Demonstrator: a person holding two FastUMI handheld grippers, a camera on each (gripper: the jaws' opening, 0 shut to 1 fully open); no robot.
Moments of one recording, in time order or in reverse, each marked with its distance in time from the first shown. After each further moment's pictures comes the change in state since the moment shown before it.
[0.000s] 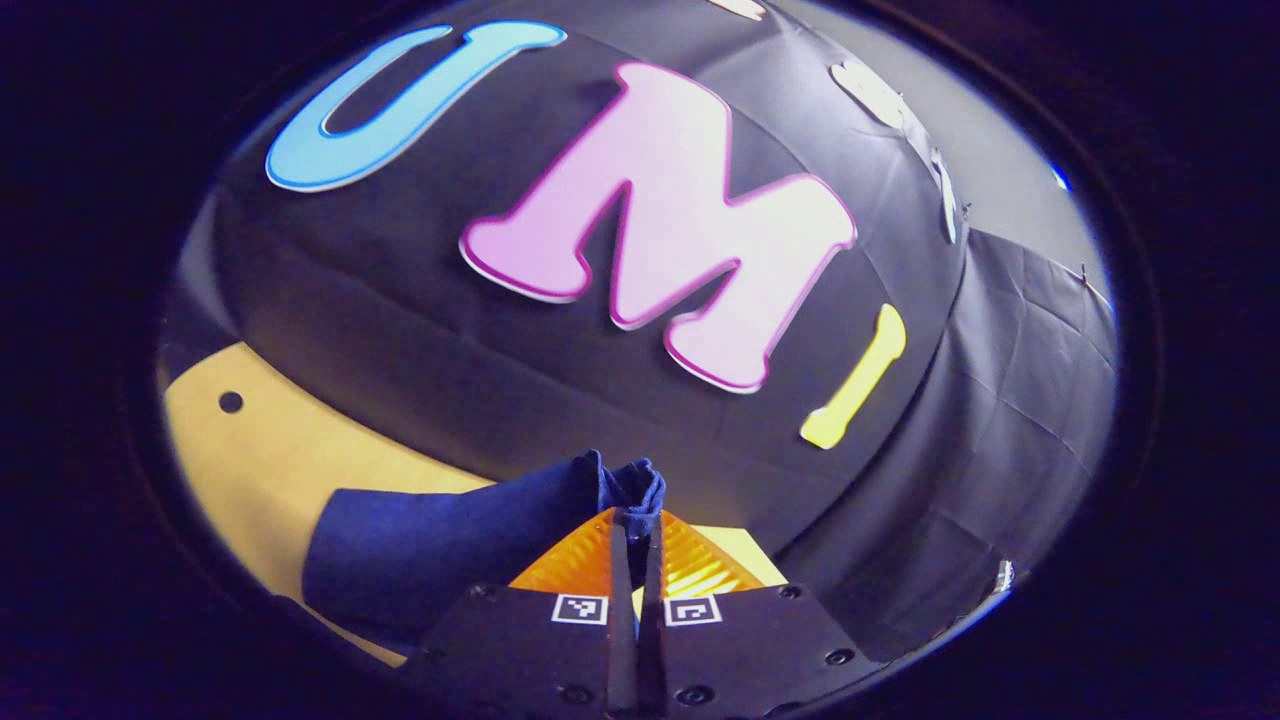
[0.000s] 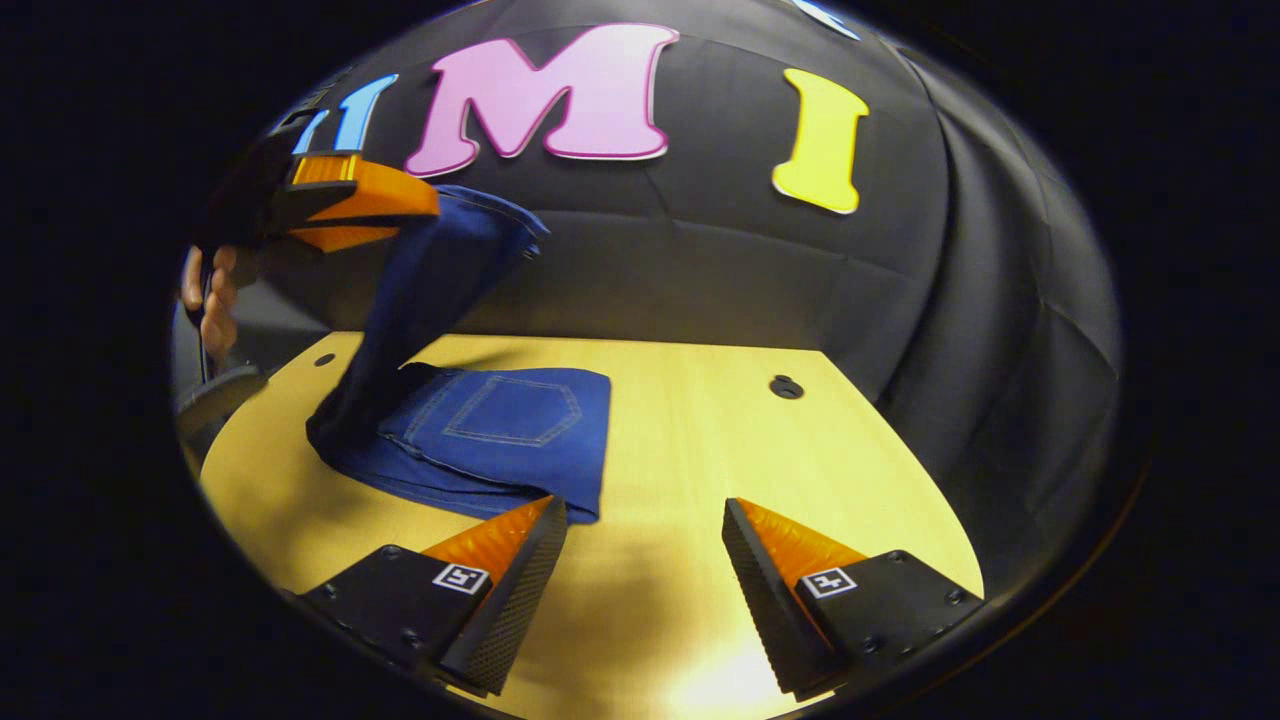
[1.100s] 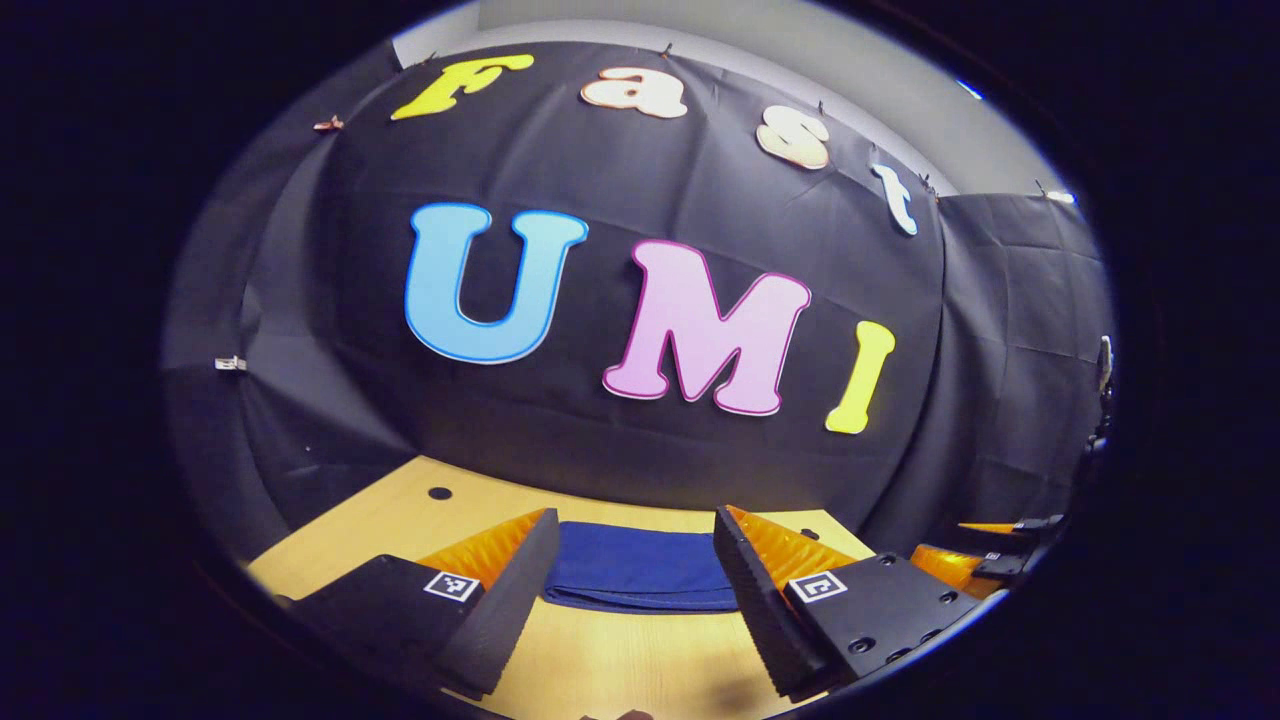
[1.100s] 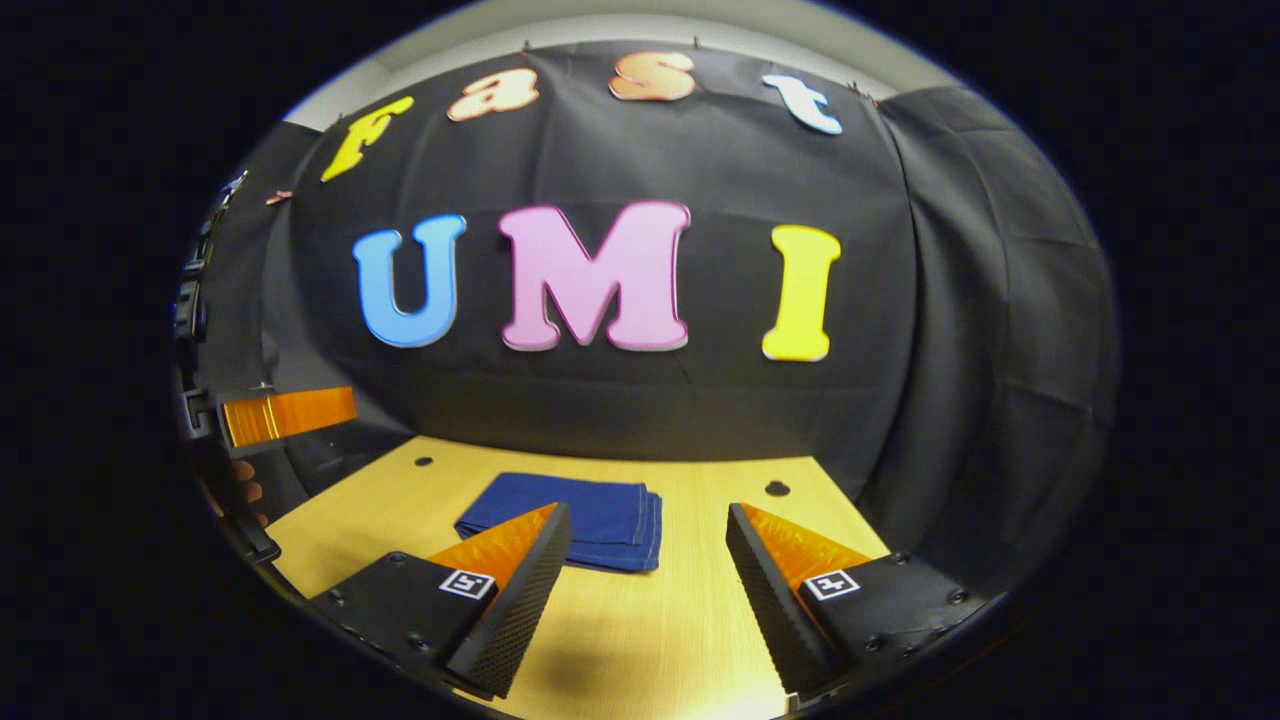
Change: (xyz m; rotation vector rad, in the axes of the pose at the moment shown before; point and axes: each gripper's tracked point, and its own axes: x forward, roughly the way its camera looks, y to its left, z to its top) left arm -0.353 0.018 0.100 0.289 -0.263 0.313; right arm -0.252 0.038 0.140 0.022 -0.384 0.144
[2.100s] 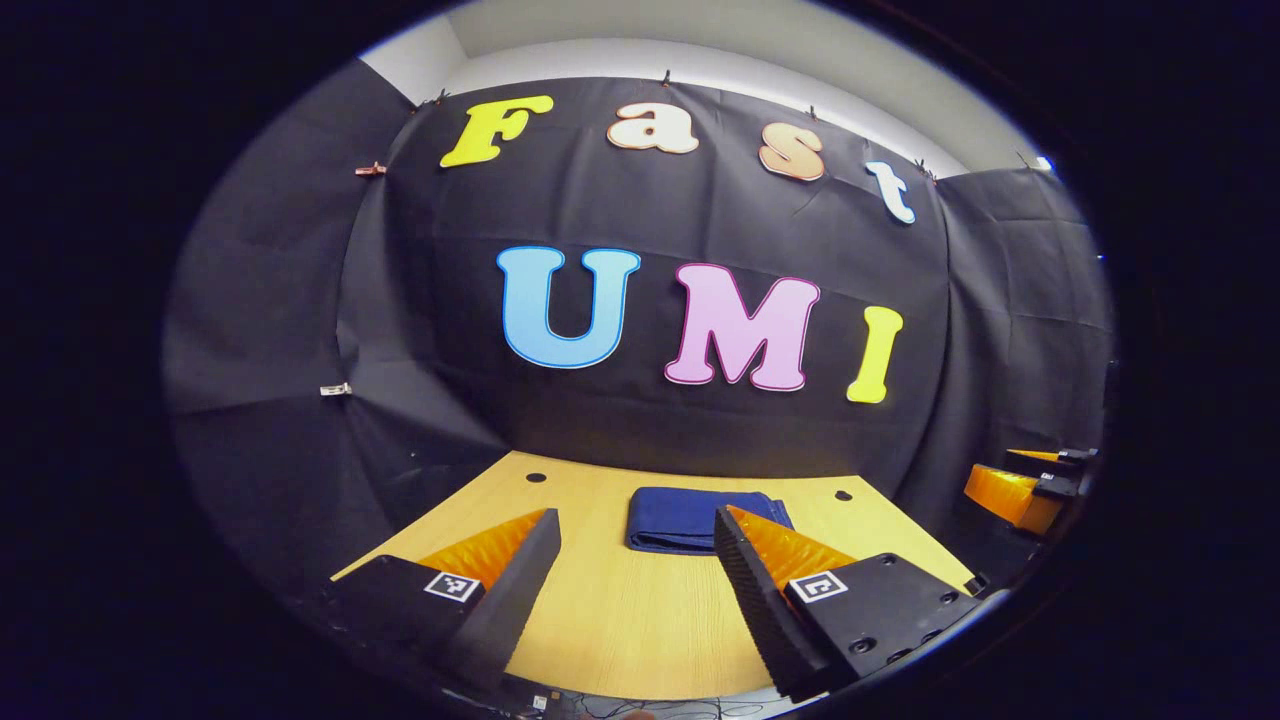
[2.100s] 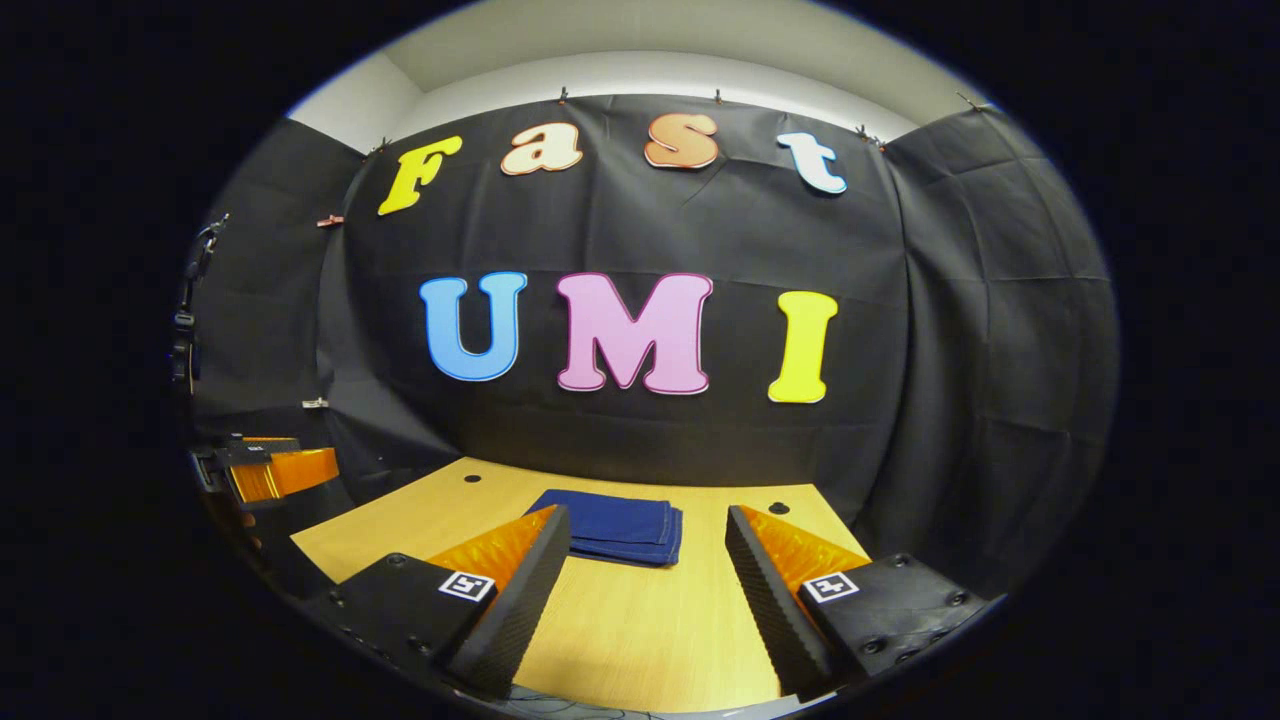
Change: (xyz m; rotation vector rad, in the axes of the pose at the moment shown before) left arm -0.162 0.024 -0.013 0.060 0.050 0.137; right arm -0.118 0.026 0.015 -0.008 -0.053 0.074
